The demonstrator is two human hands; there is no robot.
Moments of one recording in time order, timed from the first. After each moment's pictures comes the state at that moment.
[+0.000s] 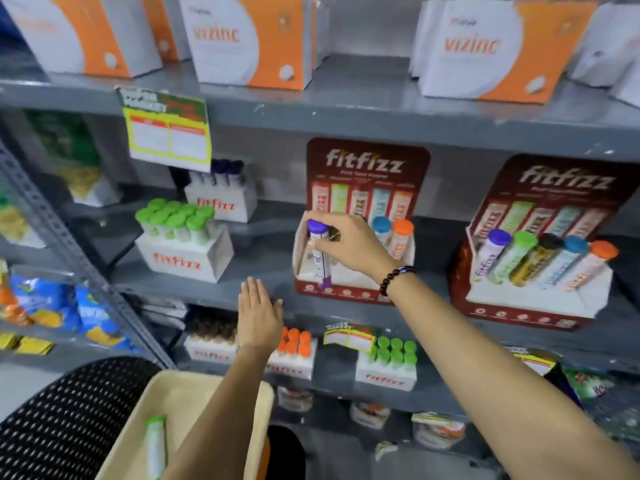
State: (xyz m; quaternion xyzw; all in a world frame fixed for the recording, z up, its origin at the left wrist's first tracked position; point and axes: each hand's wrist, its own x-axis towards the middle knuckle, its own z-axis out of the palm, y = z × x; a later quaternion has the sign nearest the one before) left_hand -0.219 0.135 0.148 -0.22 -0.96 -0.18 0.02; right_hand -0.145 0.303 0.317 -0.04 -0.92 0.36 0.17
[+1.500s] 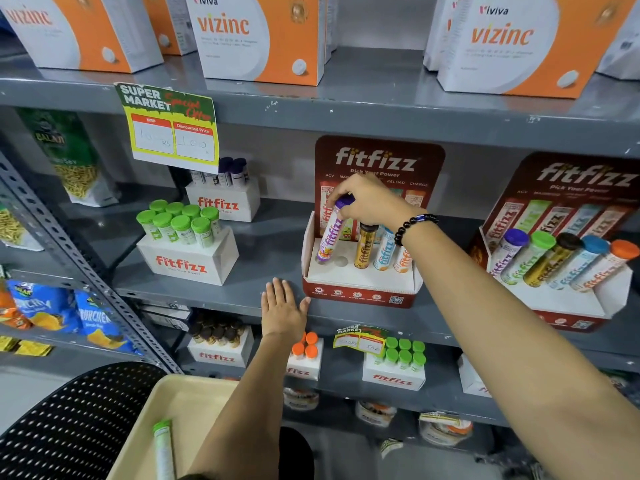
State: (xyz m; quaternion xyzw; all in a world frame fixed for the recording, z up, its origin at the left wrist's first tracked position) left_hand -0.233 0.168 0.137 -0.24 -0.97 -0.05 -0.08; right_hand -0.190 0.332 0.368 -0.09 -0.97 0.22 0.08
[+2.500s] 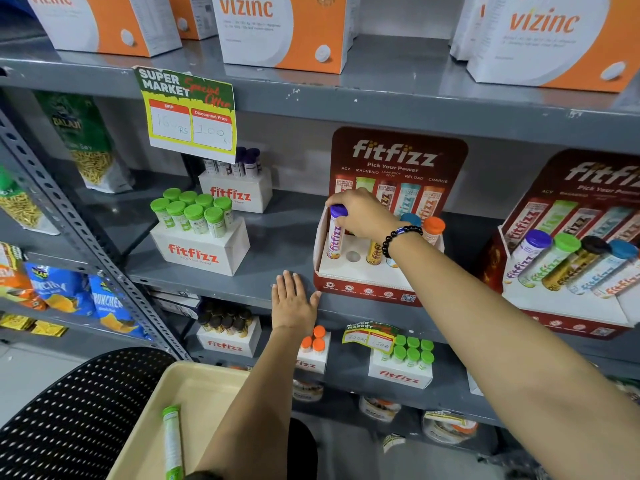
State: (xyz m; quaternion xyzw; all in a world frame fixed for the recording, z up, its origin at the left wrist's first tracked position) left_hand -0.232 0.168 0.138 -0.23 -0.97 -0.05 -0.07; right_hand -0.212 0.315 0.328 -0.10 -0.98 0.18 0.06
